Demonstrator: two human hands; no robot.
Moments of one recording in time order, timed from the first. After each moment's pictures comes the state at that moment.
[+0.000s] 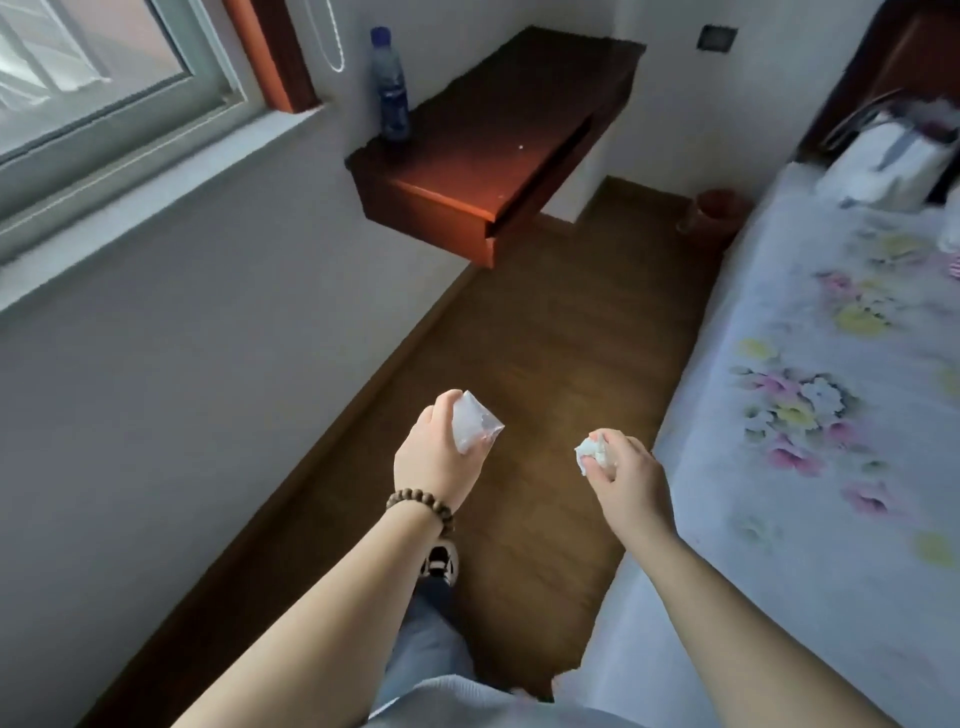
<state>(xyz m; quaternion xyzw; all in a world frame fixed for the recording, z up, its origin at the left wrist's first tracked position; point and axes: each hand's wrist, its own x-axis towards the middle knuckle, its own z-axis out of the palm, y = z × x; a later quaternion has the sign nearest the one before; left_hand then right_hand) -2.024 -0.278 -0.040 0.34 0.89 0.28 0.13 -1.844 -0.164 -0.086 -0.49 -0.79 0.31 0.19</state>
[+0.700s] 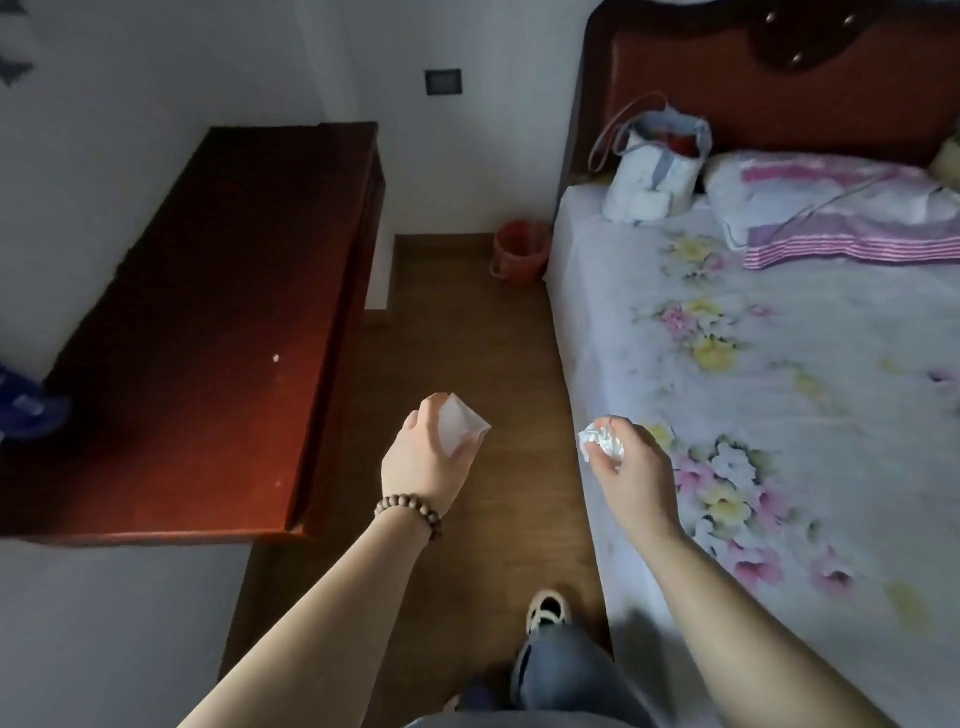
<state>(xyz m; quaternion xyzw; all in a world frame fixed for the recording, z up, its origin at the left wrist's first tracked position) -2.166 0.250 -0.048 0.54 0.77 0.25 0.25 -1.944 0.257 -0.066 -0.69 -0.62 0.22 0.29</state>
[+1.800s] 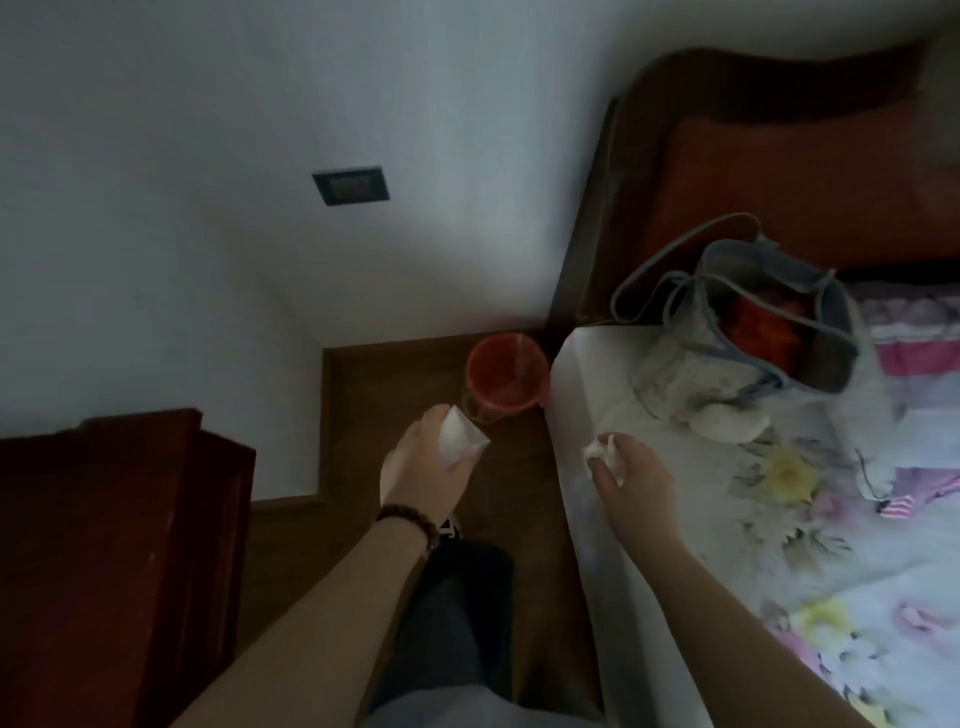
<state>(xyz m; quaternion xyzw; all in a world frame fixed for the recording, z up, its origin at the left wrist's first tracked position) -2.194 1.060 -0.132 0.58 0.73 0.18 0.32 -1.966 1.042 -0.135 -0.74 -0.57 0.28 0.23</state>
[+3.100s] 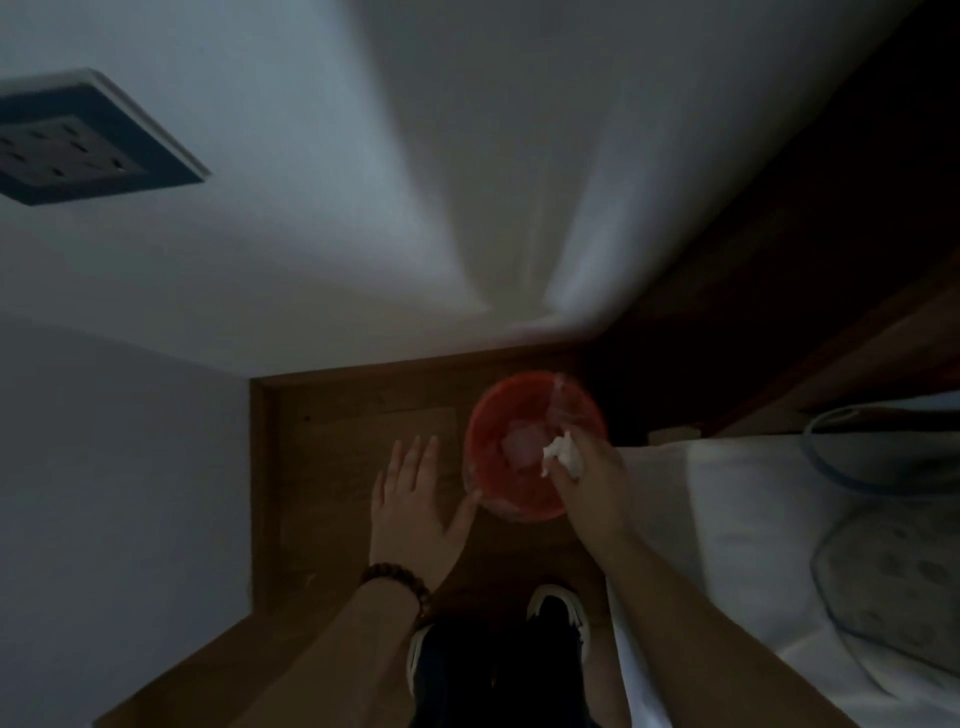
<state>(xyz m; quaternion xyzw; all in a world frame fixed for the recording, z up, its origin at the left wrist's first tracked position) -2.210 1.345 -0.466 0.61 0.74 0.03 0.29 -2.008 1.382 -0.494 -0.72 -0.54 0.41 0.14</state>
